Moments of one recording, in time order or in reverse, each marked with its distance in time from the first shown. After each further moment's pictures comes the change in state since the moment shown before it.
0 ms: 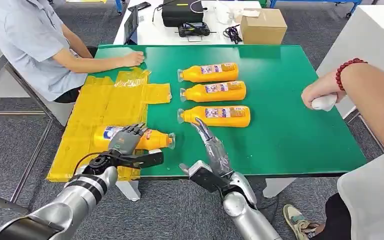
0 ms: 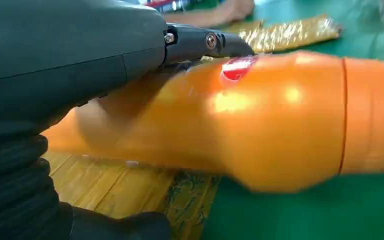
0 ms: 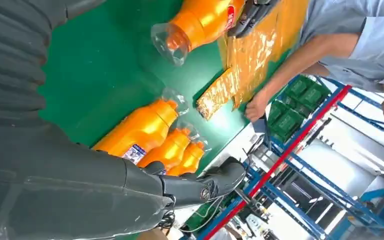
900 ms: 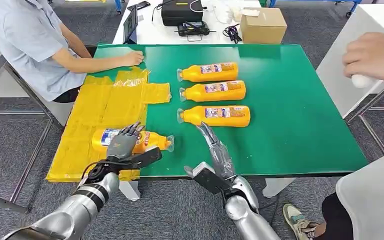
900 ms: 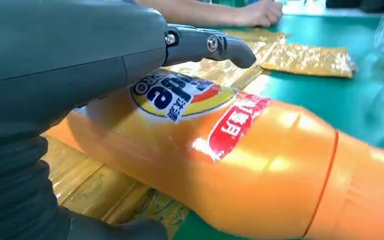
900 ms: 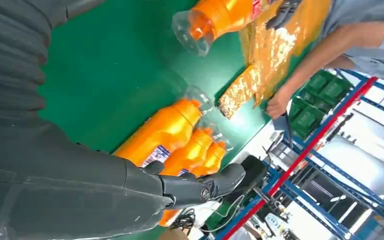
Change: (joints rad) left arm 0.080 -0.030 0.067 -0.082 0.200 0.246 -0.038; right arm 0.033 -0.004 -0.026 0.013 0.024 -0.027 0.012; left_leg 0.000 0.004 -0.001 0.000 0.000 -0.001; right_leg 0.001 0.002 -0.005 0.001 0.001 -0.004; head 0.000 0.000
